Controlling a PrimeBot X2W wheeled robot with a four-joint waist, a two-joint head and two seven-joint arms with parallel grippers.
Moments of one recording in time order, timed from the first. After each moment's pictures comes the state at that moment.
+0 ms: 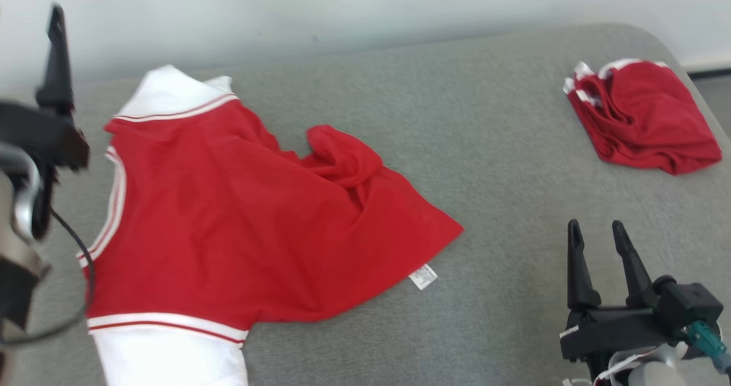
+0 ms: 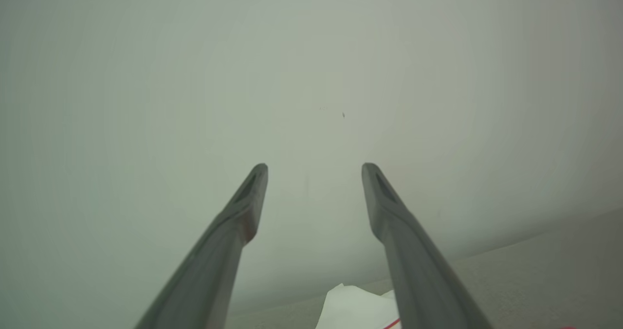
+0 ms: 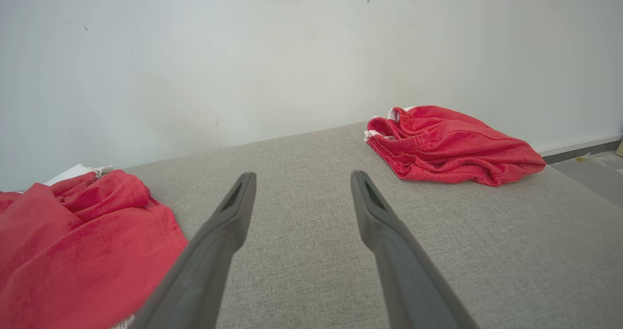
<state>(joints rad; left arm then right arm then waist) -0.94 0.51 -0.33 0.69 -0.49 -0.08 -0.26 -0.16 -0.07 -0.04 0.24 0.22 0.13 -0.26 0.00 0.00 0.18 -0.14</state>
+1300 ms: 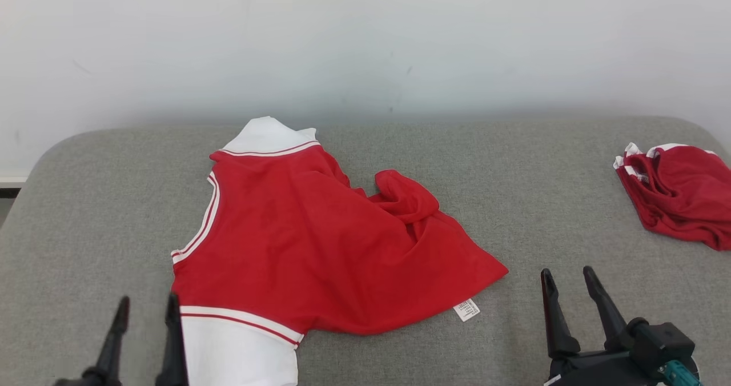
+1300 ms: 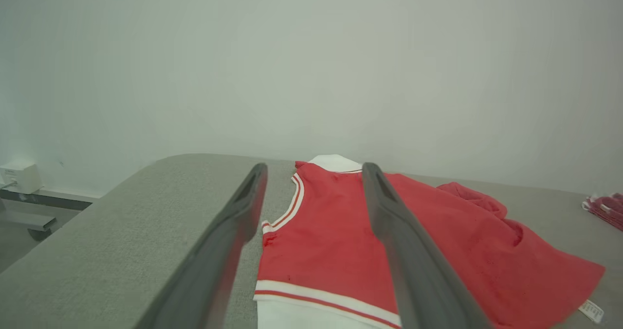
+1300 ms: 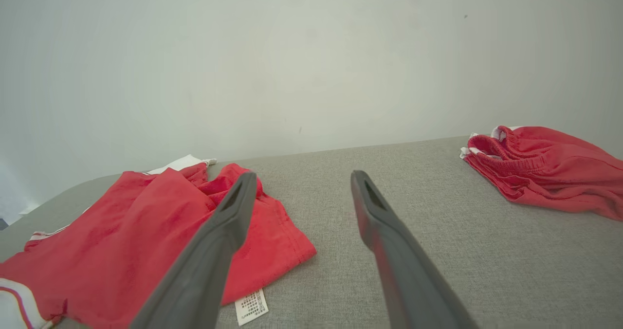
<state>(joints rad) 0.05 0.20 -0.02 0.02 -0.35 -0.05 -0.26 -0.04 -0.10 0.06 0.22 0.25 0.13 -0.26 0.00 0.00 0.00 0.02</state>
